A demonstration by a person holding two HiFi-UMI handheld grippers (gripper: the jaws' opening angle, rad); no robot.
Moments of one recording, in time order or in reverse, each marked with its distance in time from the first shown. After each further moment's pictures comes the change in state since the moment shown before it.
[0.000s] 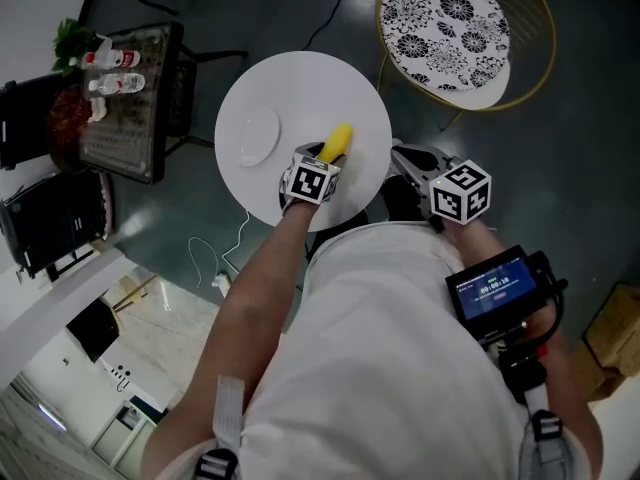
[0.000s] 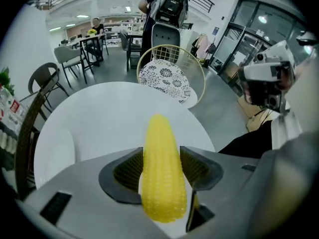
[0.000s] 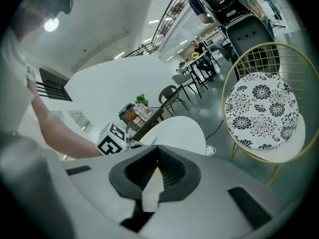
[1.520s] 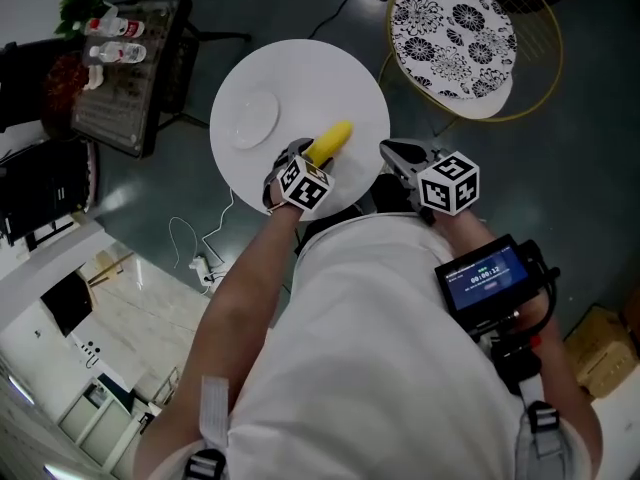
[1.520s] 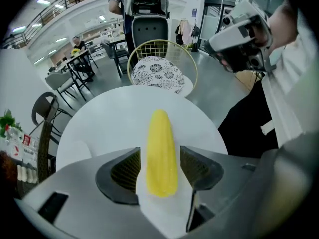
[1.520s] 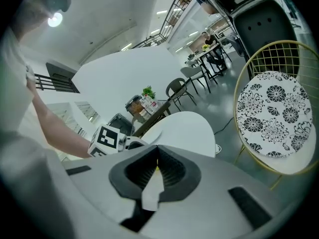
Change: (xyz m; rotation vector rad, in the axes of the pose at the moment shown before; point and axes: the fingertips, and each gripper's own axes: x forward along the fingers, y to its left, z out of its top) left arm -0.006 -0.014 -0.009 0.242 0.071 0.126; right arm 0.006 -0.011 0.006 -0.049 0.101 0.094
